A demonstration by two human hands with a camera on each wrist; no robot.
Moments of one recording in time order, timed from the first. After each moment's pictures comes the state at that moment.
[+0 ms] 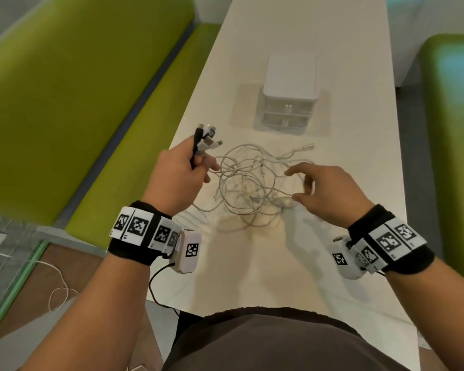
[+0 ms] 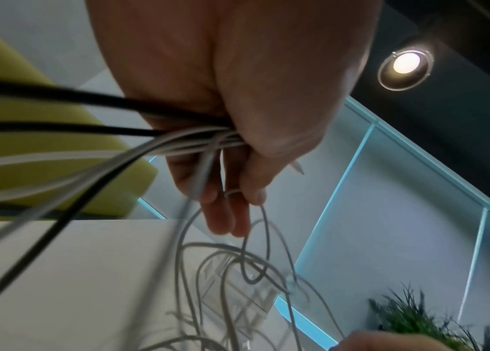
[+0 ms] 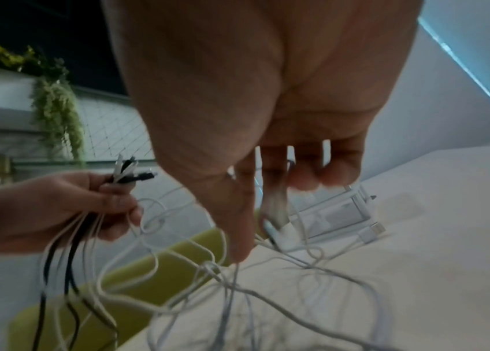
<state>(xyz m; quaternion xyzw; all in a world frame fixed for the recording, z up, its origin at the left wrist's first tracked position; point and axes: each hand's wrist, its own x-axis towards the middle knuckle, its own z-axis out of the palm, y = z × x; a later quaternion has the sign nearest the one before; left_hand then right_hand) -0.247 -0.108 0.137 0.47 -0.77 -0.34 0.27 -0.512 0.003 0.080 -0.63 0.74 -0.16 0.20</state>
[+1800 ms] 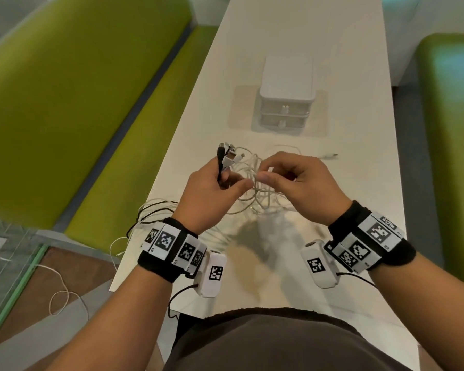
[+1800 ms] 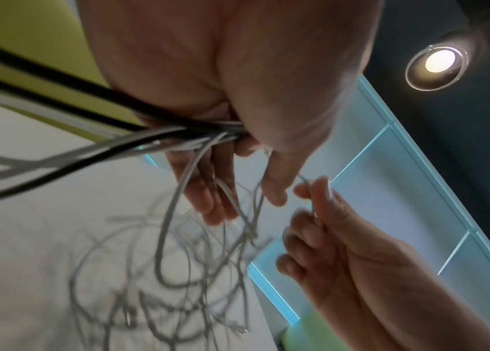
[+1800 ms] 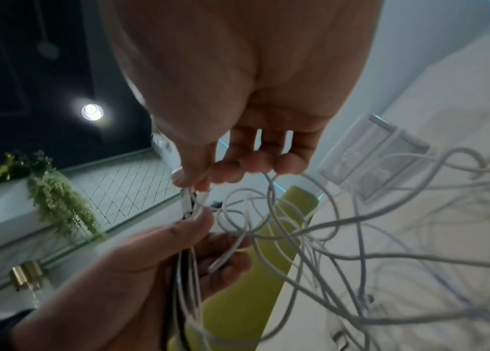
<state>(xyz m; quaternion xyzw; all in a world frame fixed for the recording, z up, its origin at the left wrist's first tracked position) -0.276 -0.079 0.110 0.47 -0.71 -0.46 0.25 -0.468 -0.009 0.110 -0.56 0.60 -0.45 0.35</state>
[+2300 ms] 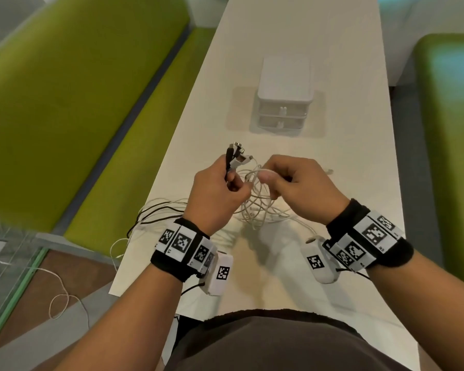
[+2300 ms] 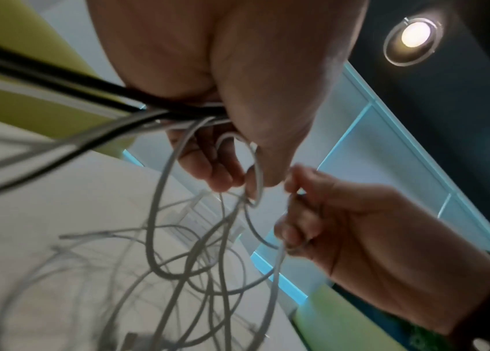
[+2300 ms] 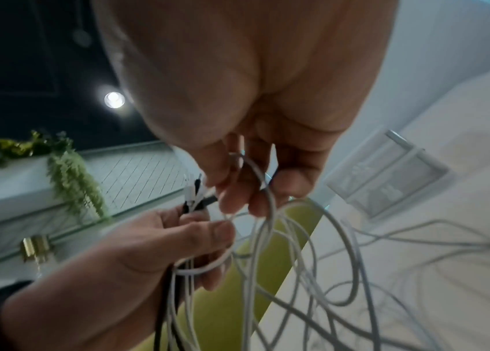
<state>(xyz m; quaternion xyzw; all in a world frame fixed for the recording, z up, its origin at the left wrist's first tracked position) -0.291 -0.075 0.105 0.48 -0.74 -0.38 0.27 -0.471 -0.012 0.110 -0.57 0.65 -0.37 0.34</state>
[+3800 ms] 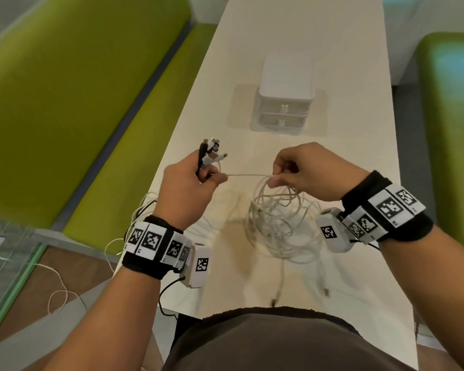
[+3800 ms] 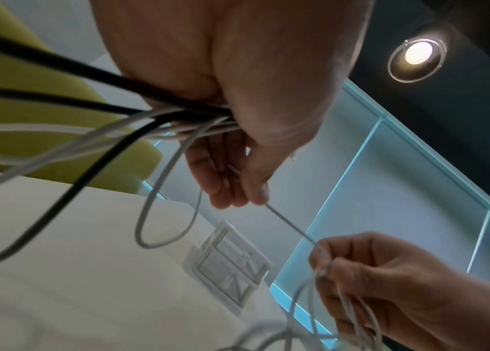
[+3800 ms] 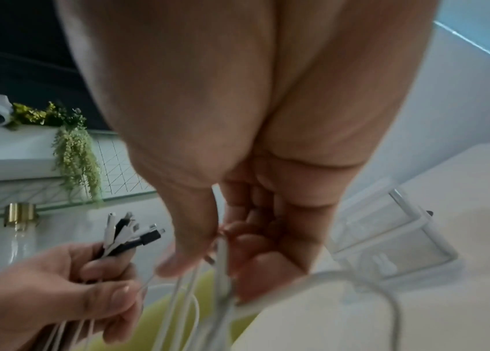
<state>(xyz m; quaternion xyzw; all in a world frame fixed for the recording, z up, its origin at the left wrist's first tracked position) -0.259 -0.092 0.116 0.49 -0.76 -0.33 0.29 -0.504 -0.034 0.124 -0.65 0.67 -0.19 0.32</state>
